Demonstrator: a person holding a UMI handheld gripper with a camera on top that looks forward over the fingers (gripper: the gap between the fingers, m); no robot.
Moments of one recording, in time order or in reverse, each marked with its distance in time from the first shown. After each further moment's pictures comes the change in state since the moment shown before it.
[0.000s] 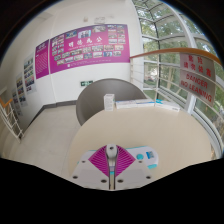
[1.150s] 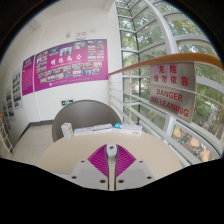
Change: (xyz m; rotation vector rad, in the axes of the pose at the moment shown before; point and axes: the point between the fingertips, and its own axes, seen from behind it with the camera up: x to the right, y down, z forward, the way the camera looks) arm 0.195 -0.096 -0.023 0.176 0.155 0.058
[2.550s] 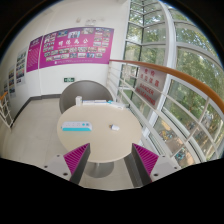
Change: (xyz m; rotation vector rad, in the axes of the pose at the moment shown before) arm 0.028 0.034 -0.352 -0.221 0.068 -0.150
